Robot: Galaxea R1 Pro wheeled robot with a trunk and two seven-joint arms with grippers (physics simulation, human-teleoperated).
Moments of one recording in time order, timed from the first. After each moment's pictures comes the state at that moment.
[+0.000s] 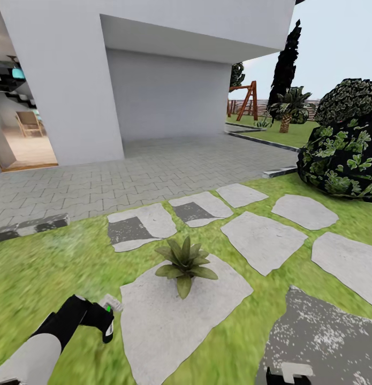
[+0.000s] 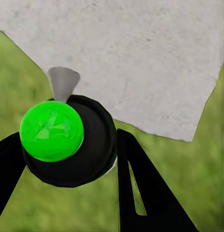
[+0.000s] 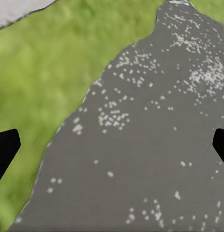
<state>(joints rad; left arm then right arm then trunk) -0.67 0.14 0.24 -0.48 -0.76 0.37 -0.72 -0.42 -0.05 -0.45 -0.05 0.50 -0.42 -0.30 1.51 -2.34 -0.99</state>
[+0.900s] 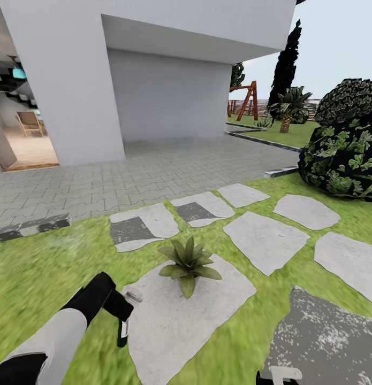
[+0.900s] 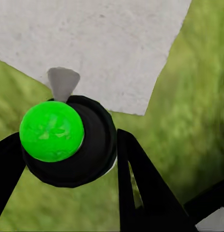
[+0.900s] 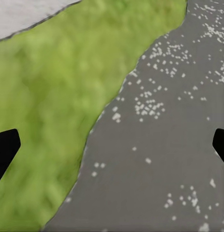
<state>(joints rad) -0.79 0.04 0.09 -0.48 -0.82 0.72 -0.88 -0.42 0.00 -0.46 -0.03 0.50 -0.42 -0.30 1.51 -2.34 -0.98</state>
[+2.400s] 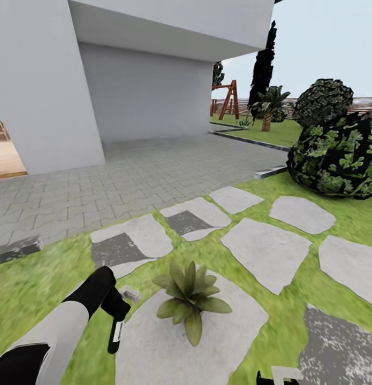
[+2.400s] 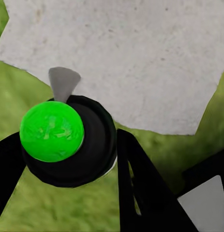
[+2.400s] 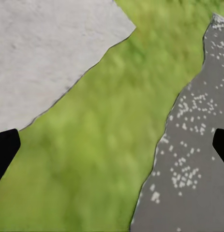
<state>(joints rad) -0.83 0.04 0.08 -0.47 -0.97 0.84 -0.99 -0.41 0.00 -0.46 -0.03 0.50 -0.43 -0.30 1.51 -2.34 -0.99</state>
